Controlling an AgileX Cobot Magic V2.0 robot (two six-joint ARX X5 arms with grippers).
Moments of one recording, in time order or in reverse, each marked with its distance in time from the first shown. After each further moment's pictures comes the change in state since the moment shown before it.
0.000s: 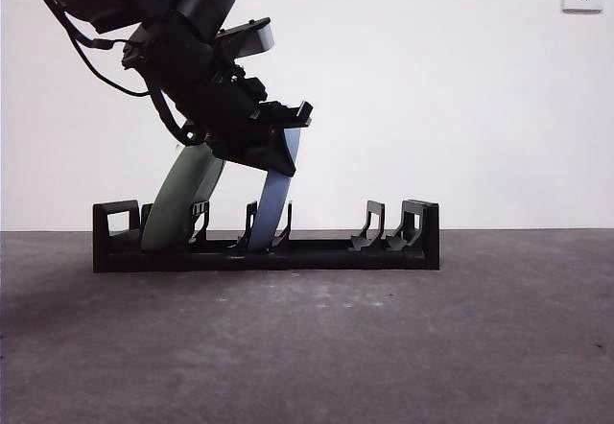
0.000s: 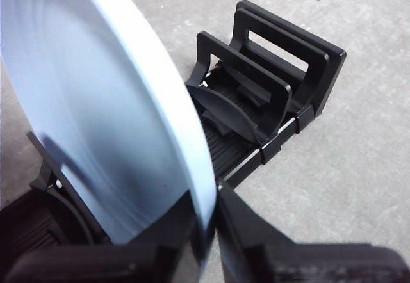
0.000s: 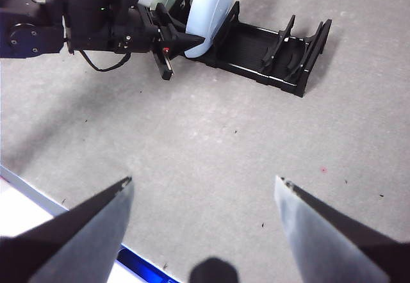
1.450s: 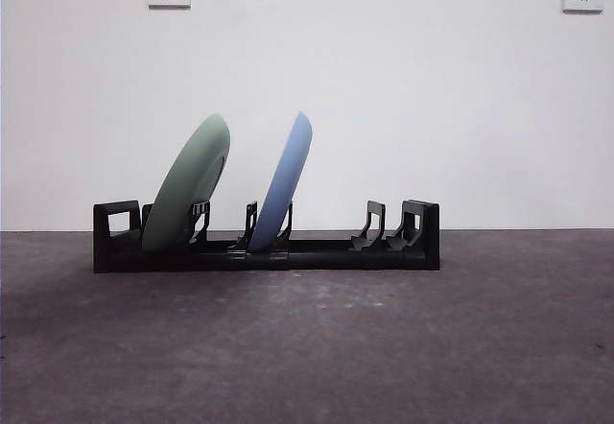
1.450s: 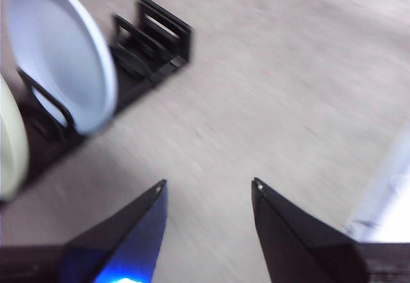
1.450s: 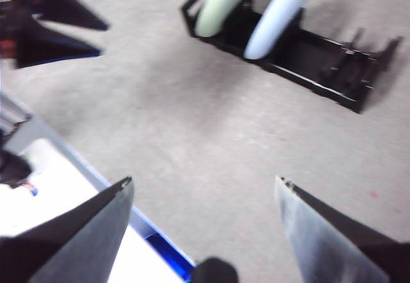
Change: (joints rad) left arm -0.056 -0.797 0.000 -0.914 0.153 -0.043; right arm 0.000 0.000 0.000 0.000 -0.187 -0.098
